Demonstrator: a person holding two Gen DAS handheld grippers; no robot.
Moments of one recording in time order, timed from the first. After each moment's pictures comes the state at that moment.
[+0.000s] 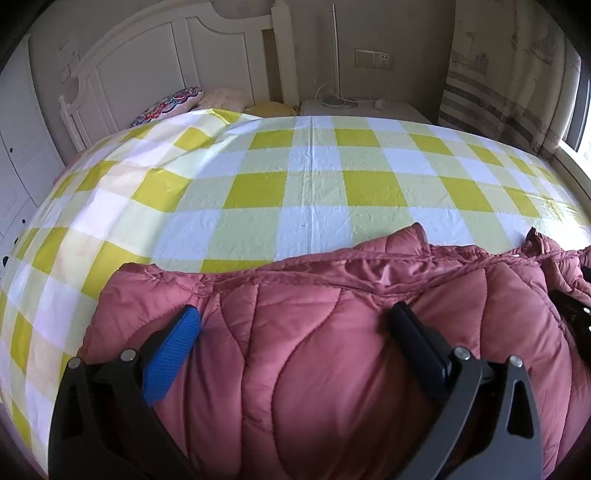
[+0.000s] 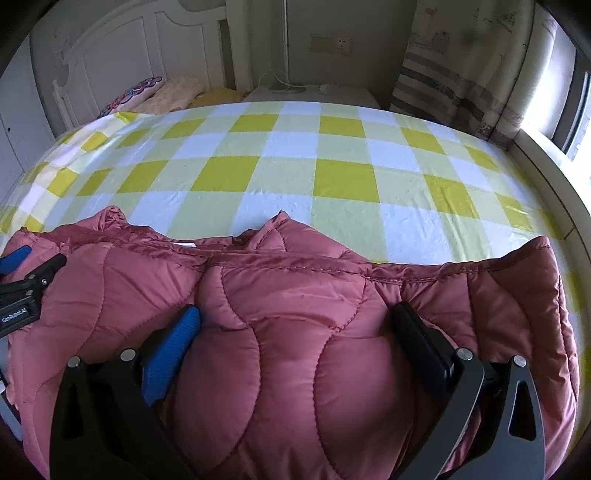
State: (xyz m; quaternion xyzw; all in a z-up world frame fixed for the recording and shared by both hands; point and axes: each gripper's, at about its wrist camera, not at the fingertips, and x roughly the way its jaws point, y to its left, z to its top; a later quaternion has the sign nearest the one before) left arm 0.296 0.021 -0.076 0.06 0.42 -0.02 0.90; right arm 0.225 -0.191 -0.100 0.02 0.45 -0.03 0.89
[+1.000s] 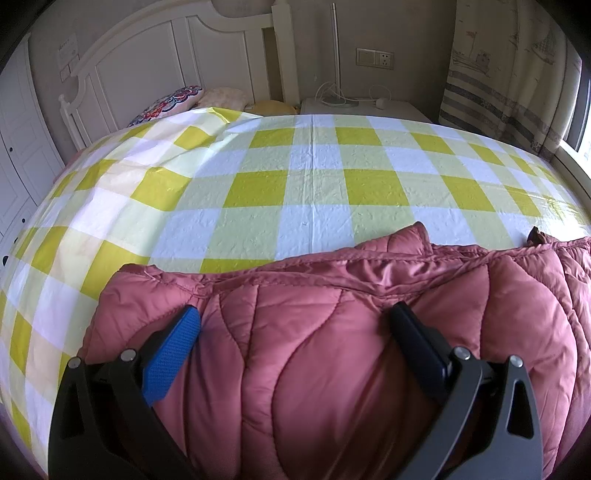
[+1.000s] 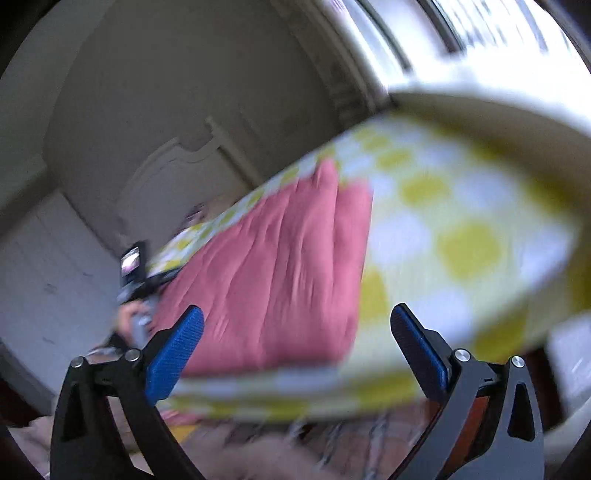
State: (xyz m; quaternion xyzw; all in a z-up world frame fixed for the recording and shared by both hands) left arm 0.297 0.021 -0.076 0.06 0.43 -0.02 0.90; right arm -0.106 -0.316 -0.099 0.33 0.27 0.06 0.90
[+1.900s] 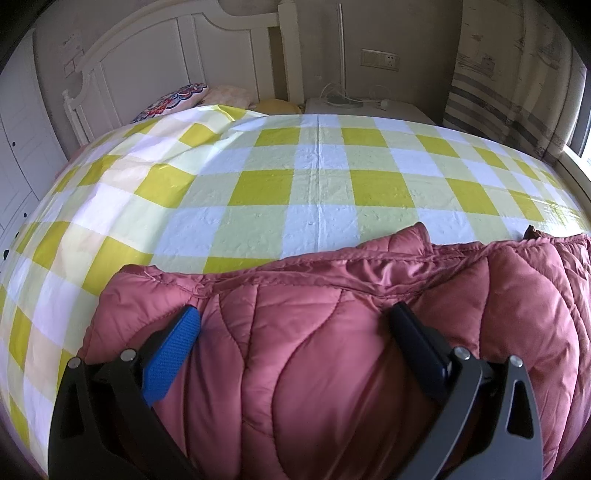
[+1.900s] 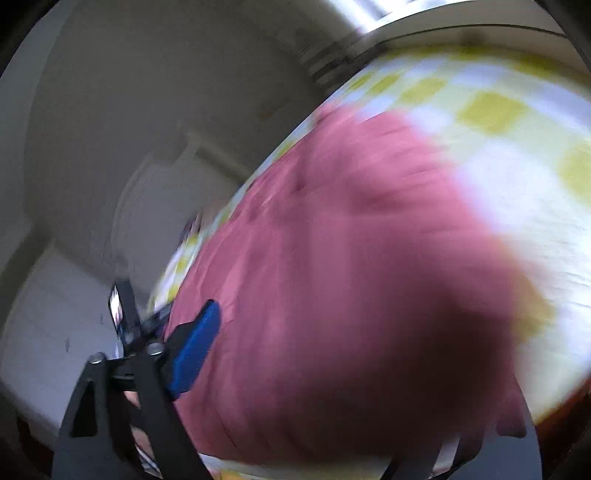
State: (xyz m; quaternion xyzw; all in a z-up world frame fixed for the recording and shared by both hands) left arm 0.297 0.022 -0.077 0.05 0.43 -0.01 0.90; right arm 0.025 -0.249 -0.121 0.39 0.30 0.04 0.87
